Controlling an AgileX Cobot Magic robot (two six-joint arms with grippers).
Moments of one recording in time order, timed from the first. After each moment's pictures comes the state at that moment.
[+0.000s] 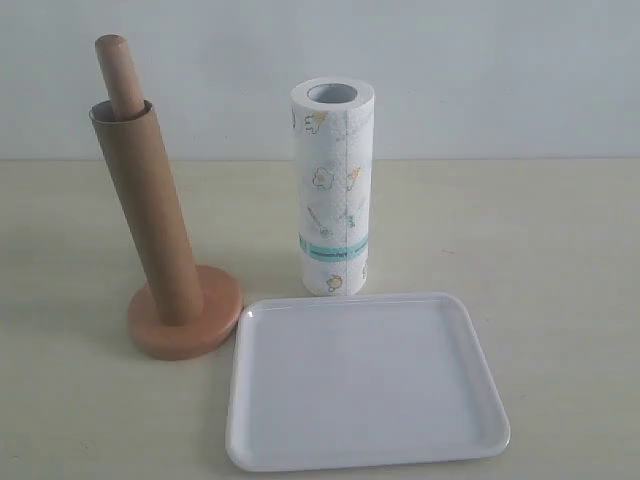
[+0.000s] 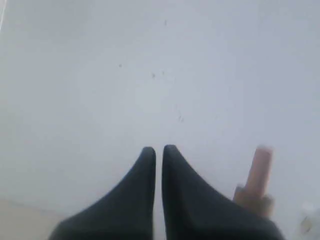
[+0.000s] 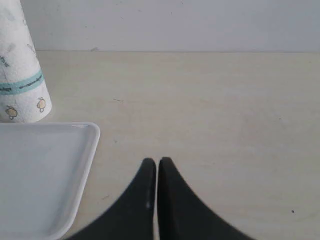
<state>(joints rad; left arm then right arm) 0.00 0.00 0.00 -0.19 -0.26 -0.10 0.13 0.00 0.00 -0.02 0.35 0.06</state>
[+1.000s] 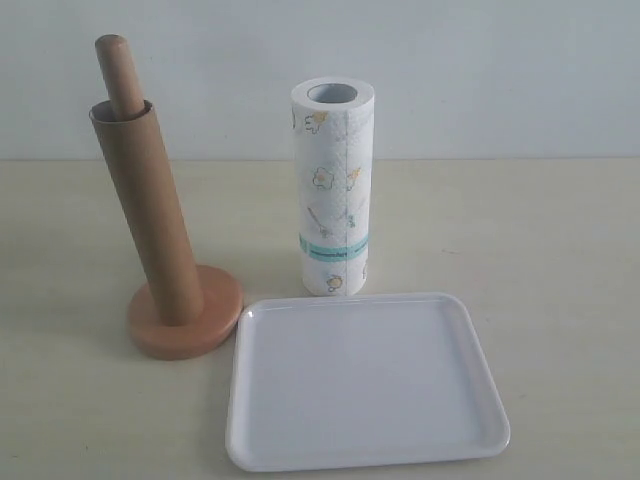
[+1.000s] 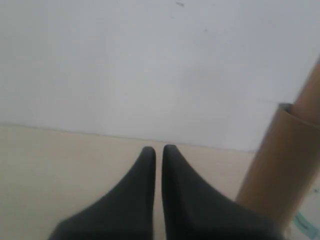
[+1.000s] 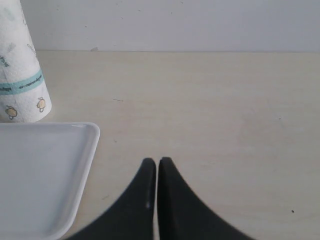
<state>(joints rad) 0.00 1.02 -0.24 0.18 -0.64 -0.34 0.13 0.00 0.00 -0.02 0.35 0.06</state>
